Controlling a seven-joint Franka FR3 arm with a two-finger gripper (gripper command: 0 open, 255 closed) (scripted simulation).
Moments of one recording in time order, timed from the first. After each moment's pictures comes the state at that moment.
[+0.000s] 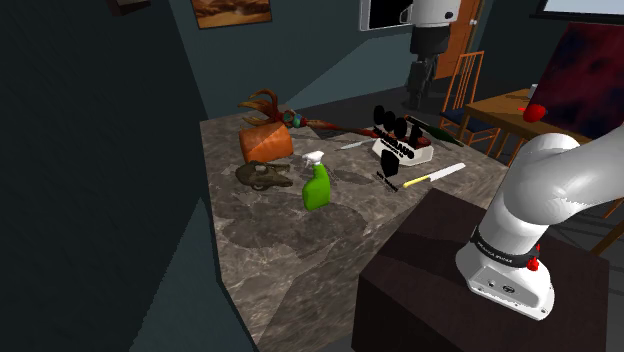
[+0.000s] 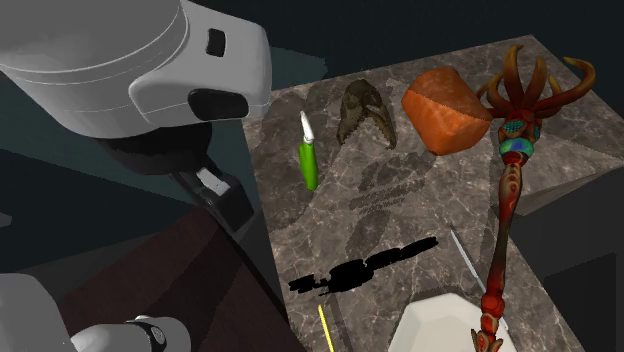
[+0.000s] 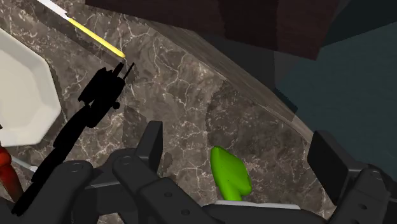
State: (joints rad) arm 0.02 -0.83 -0.03 -2.40 0.02 1.51 -0.17
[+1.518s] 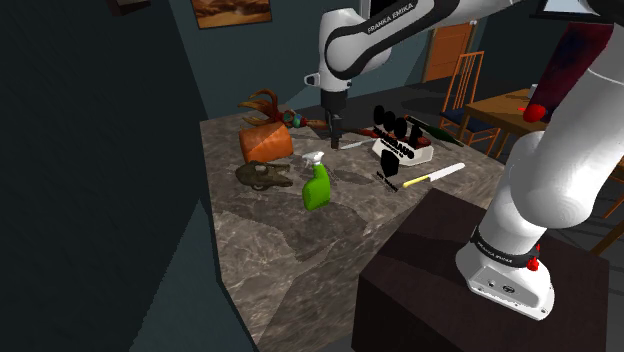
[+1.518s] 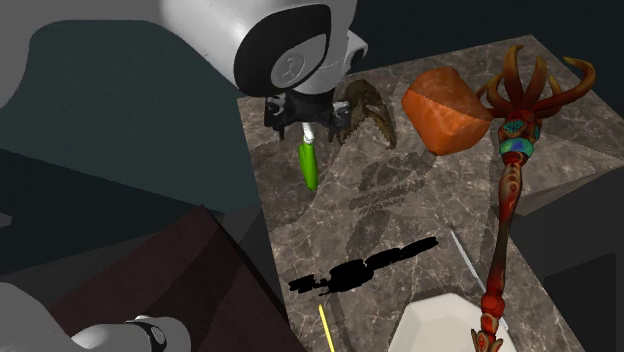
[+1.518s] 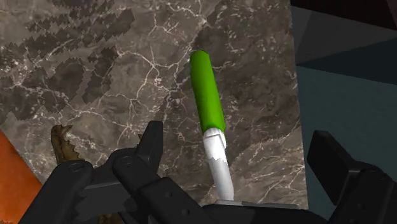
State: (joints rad) arm 0.24 -0.15 -0.11 -2.24 0.08 2.10 -0.76
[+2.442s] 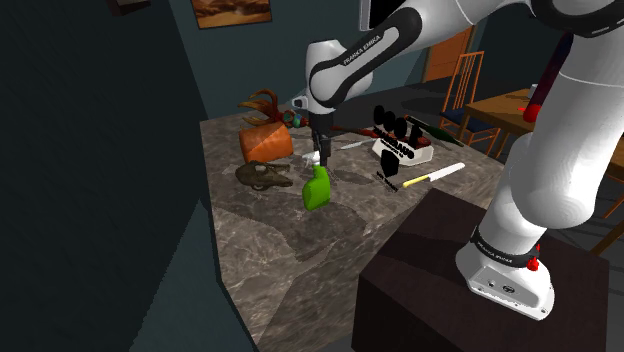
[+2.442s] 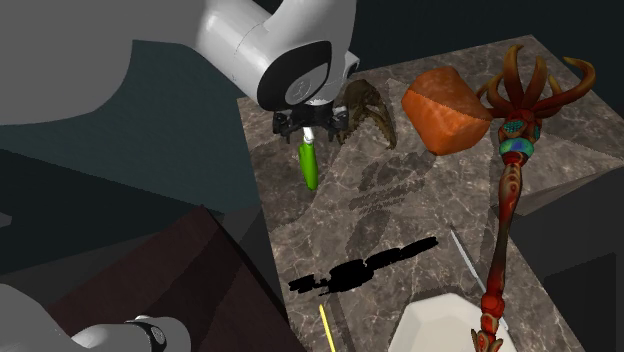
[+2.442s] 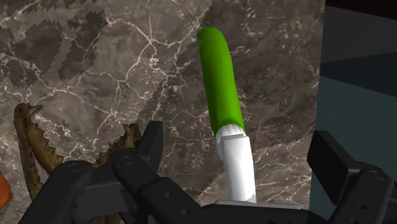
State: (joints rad) arm 0.27 0.02 -0.09 -2.22 0.12 2.25 -0.86
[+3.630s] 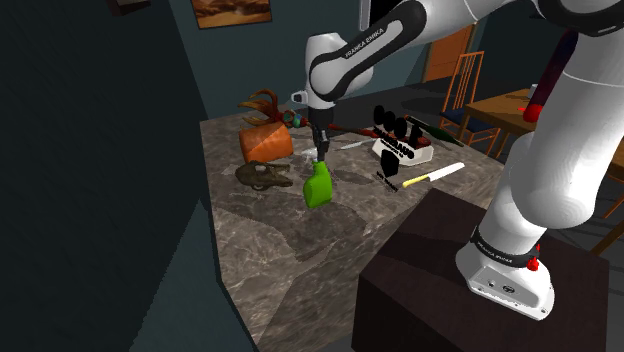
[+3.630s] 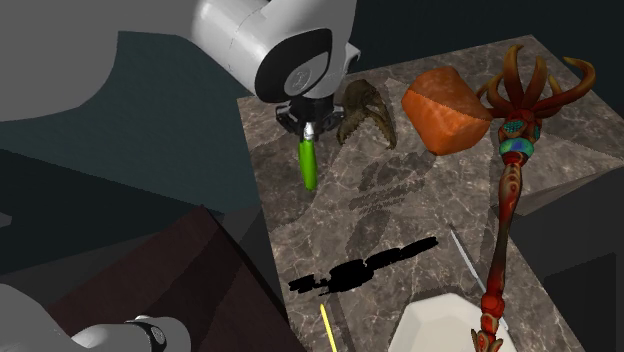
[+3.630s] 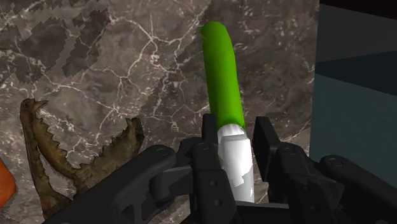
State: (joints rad) arm 0.27 0.00 -0.09 -2.20 0.11 2.21 -0.86
